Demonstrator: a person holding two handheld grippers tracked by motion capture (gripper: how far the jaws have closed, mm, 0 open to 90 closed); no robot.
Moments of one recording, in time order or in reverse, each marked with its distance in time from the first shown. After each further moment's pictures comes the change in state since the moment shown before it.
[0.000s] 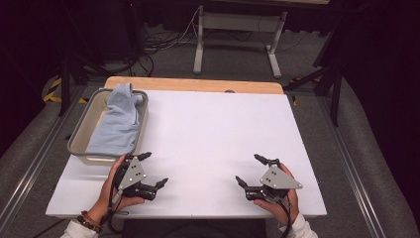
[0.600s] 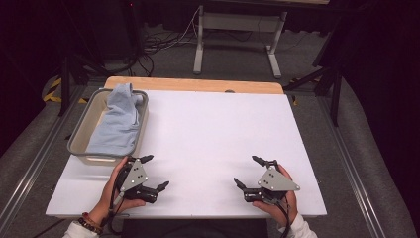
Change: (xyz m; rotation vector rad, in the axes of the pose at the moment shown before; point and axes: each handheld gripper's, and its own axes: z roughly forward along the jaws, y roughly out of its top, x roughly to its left) left arm -0.005 -0.001 0.003 0.011 -0.024 0.013; right arm 0.005 -0.002 0.001 0.000 0.010 -0.025
